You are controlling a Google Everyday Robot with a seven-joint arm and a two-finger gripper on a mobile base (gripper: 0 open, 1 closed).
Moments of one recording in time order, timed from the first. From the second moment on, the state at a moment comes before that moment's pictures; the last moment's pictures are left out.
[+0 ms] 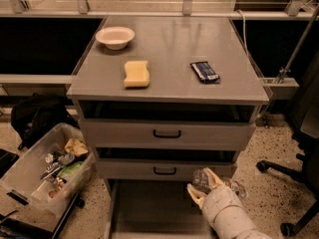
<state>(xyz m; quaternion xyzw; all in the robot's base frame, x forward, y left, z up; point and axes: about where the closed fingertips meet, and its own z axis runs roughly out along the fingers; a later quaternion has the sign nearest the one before) 0.452 -0.147 0.645 -0.35 0.76 -0.13 0.53</state>
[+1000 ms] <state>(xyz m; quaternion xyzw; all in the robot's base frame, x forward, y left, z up) 0.492 -0.137 0.872 -0.33 0.69 -0.16 0.62</state>
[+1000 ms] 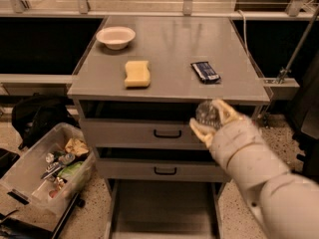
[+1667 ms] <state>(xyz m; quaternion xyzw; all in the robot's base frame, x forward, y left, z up) 0.477 -0.089 1.053 -0.35 0.62 -0.21 0.68</state>
